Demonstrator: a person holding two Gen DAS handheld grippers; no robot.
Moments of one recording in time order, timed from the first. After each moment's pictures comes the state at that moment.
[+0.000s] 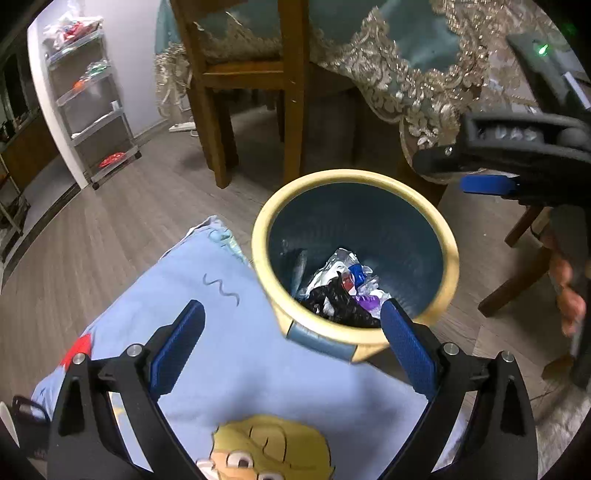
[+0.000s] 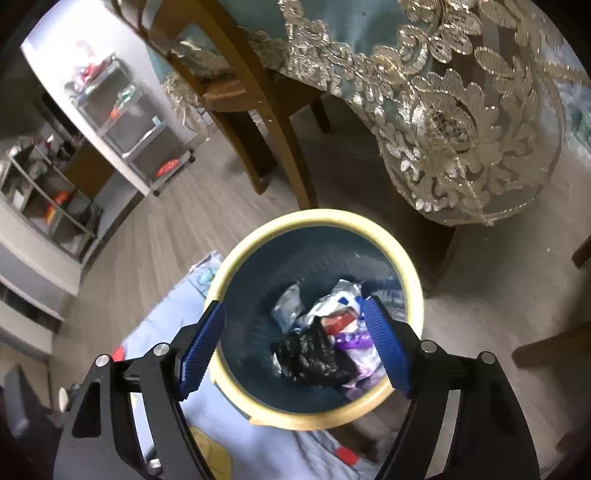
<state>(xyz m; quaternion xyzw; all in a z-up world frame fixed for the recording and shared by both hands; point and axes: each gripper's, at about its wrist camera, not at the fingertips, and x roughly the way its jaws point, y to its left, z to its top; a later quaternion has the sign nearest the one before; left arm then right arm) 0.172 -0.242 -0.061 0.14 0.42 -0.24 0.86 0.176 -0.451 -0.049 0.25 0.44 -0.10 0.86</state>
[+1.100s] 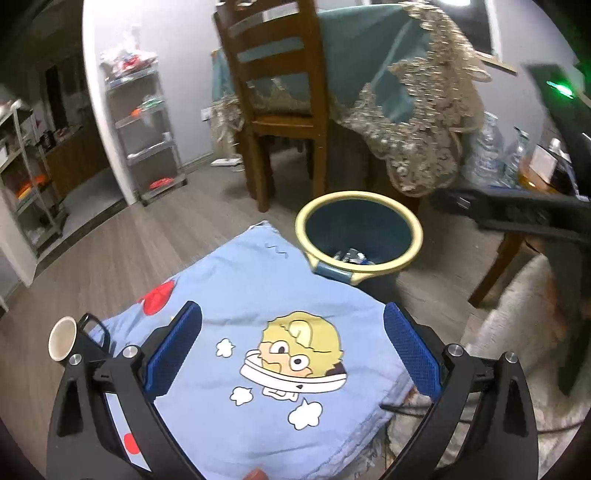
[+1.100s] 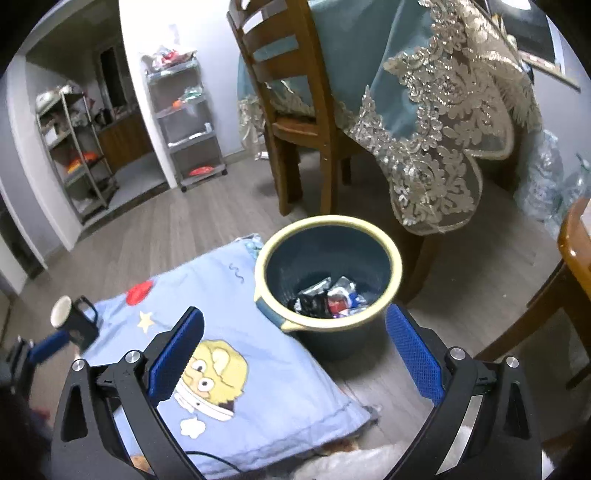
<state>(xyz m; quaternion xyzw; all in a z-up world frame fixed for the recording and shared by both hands) 0.011 -0.136 0.010 0.12 0.34 -0.20 0.91 0.012 -0.316 0.028 0.10 0.35 -0.09 0.93</state>
